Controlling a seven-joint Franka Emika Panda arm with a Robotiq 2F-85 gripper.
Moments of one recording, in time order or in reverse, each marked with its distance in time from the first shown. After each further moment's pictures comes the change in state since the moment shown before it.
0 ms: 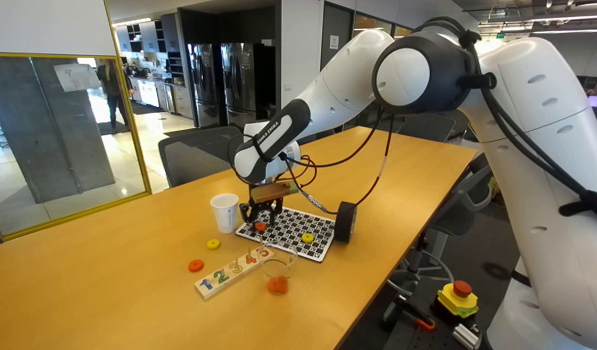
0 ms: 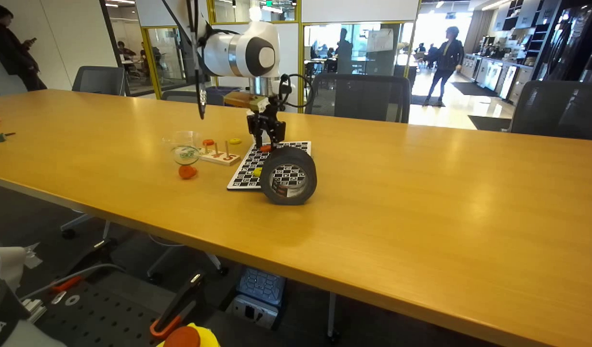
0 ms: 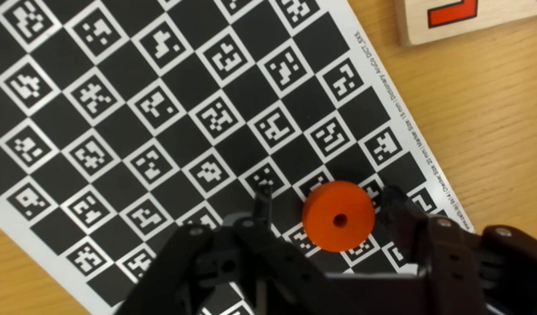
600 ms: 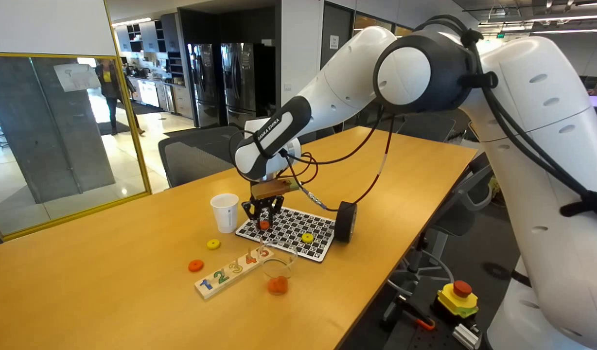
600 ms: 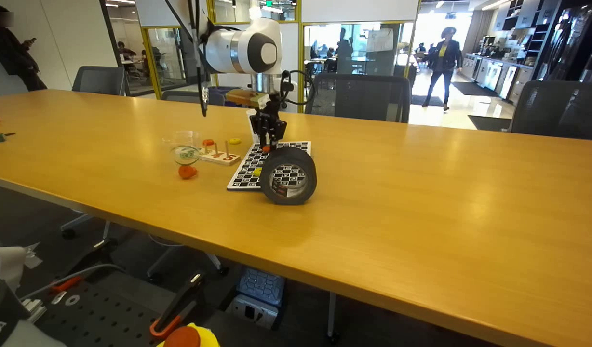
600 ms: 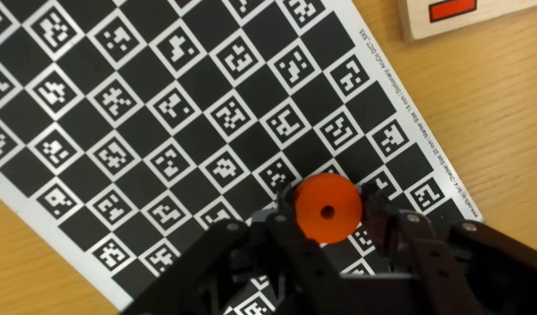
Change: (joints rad) arm 0.004 -0.010 -0.014 0.010 -0.001 -0.032 0.032
